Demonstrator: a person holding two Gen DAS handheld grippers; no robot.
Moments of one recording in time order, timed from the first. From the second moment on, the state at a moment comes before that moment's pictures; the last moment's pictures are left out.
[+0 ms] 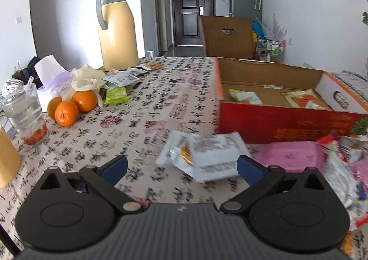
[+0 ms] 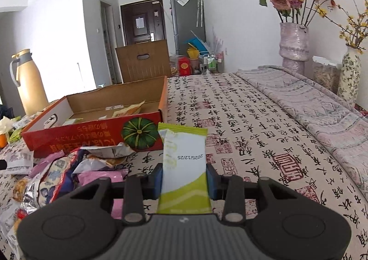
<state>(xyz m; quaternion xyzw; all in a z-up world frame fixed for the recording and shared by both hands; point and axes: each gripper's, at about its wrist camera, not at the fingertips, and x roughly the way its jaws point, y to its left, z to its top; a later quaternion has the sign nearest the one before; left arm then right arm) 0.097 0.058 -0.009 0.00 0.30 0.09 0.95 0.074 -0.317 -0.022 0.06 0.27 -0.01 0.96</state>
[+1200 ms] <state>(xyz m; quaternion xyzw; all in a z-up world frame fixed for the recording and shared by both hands) 0.158 0.075 -0.038 0.02 0.36 -0.01 0.93 0.087 -0.300 -0.027 0.06 0.29 -0.03 0.95</state>
